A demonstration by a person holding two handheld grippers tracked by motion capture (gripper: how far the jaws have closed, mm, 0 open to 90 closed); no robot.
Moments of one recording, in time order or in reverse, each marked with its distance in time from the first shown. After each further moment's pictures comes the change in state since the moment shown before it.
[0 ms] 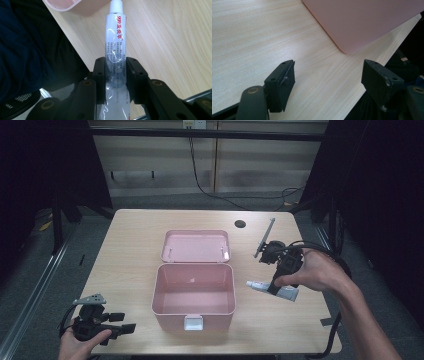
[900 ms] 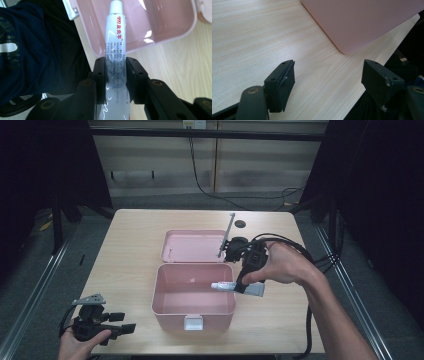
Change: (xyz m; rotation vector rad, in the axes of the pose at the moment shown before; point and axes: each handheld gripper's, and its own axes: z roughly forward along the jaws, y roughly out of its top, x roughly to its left) left arm 0.000 0.000 -0.001 -0.007 -0.002 0.004; right arm 0.042 0.067 -0.009 -0.044 0.063 -0.242
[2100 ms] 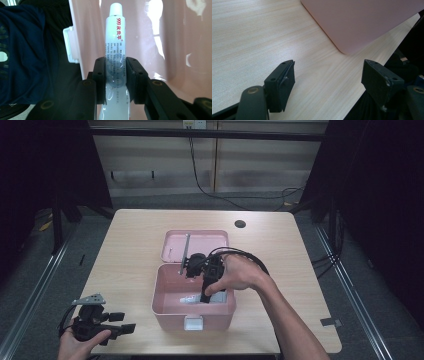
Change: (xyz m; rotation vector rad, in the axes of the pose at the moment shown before) left arm 0.000 0.000 -0.001 0.001 0.000 0.006; right arm 0.007 0.072 0.072 0.007 0.063 -0.169
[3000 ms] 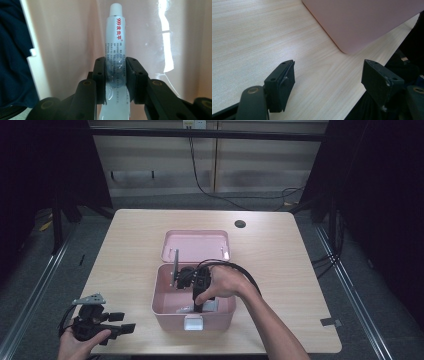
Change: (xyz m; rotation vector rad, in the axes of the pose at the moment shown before) left arm 0.001 0.000 0.000 0.005 0.001 -0.004; right arm -0.013 0.020 0.059 0.080 0.056 -0.002
